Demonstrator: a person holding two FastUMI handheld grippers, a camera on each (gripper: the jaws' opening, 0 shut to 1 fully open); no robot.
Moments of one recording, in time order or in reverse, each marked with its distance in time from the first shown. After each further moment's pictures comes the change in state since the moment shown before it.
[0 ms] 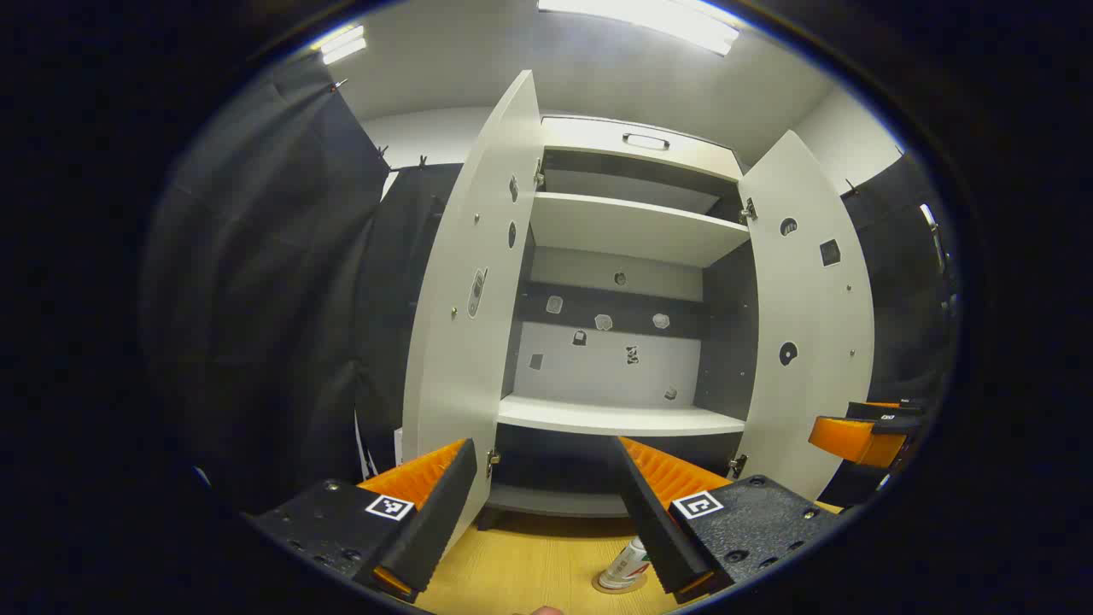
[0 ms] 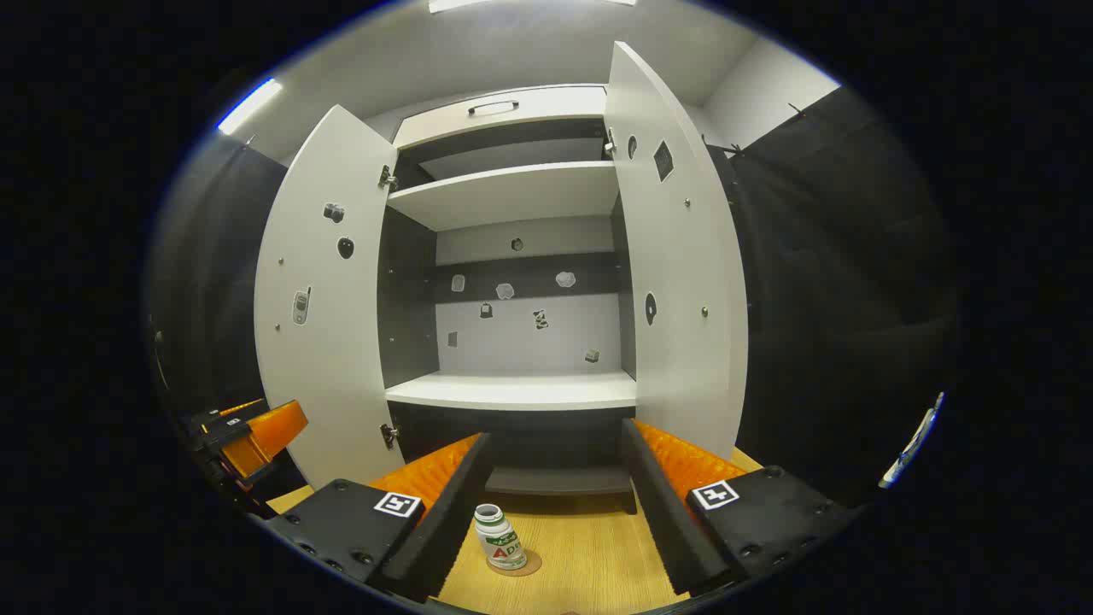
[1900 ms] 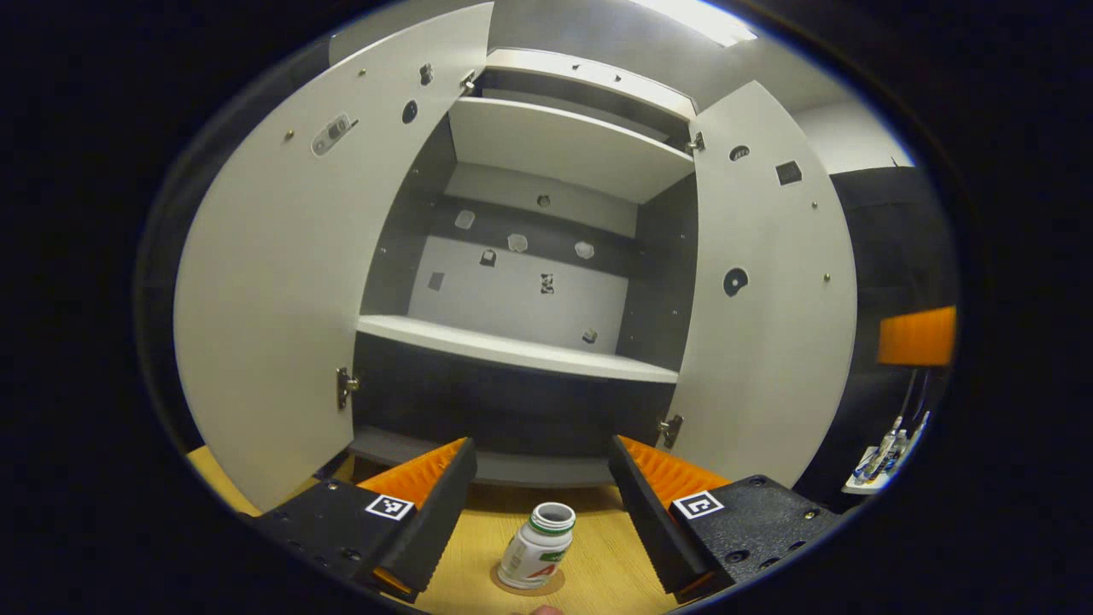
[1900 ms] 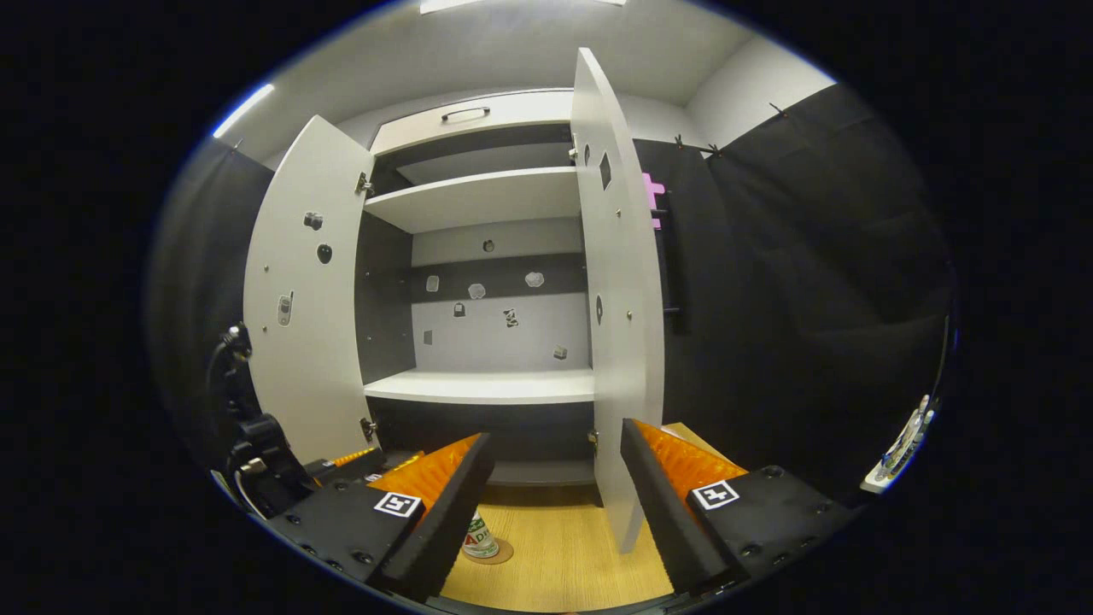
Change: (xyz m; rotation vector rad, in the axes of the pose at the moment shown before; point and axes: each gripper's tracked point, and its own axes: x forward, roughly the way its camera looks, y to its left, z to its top) left arm 0.060 -0.134 -0.146 -0.105 0.194 -0.257; right arm -0.034 -0.052 0.008 0.003 0.001 -0.068
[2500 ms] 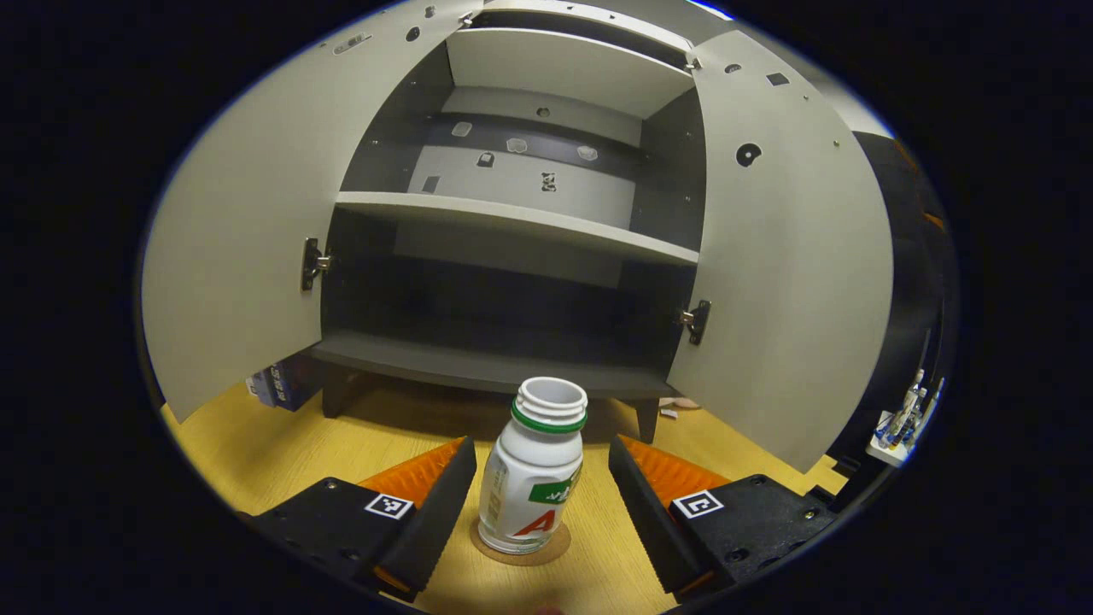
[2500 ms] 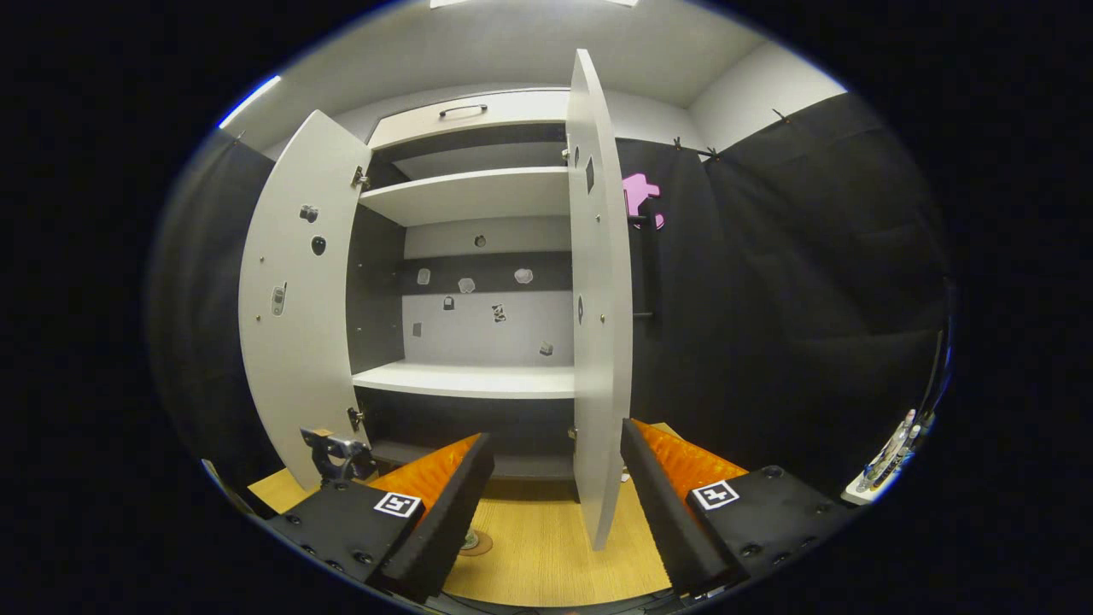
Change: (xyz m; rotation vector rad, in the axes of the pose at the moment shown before) left arm 0.021 0.002 -0.134 0.026 0.197 0.029; right arm -0.009 -0.015 -0.001 -0.041 0.028 -0.018
